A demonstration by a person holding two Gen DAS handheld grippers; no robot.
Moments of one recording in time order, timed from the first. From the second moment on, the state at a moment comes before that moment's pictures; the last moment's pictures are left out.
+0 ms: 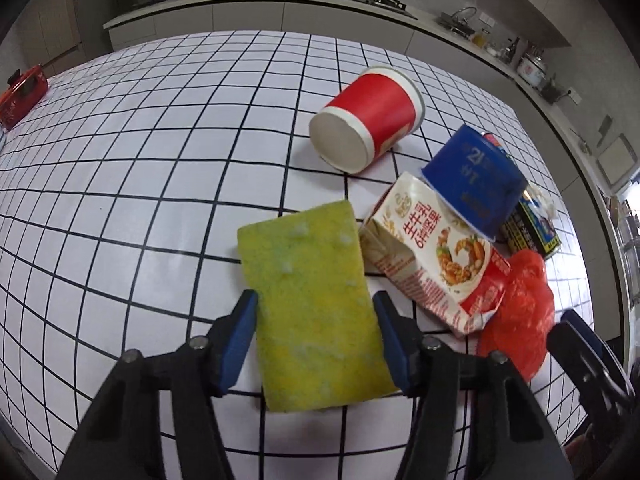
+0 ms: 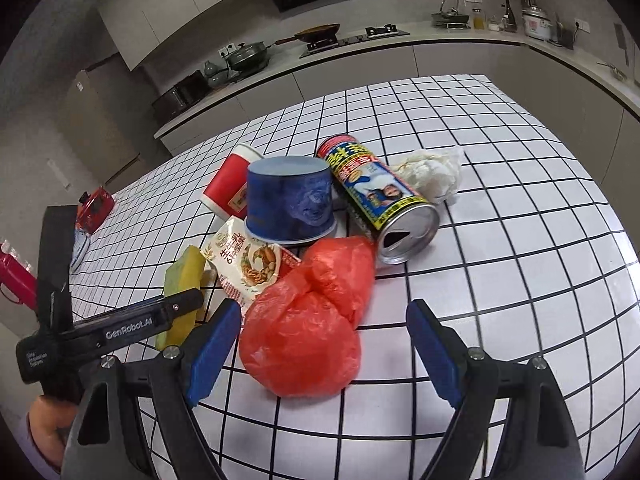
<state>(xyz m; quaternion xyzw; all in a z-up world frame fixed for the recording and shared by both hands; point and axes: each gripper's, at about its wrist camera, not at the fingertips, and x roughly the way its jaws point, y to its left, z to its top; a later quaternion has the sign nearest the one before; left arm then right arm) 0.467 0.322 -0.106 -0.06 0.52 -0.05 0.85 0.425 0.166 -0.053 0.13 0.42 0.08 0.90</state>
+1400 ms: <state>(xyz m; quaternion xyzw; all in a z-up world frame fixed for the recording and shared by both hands) 0.437 0.317 -0.102 0.03 0.52 -0.04 0.85 0.416 0.174 -0.069 0.13 0.43 0.09 0.89</state>
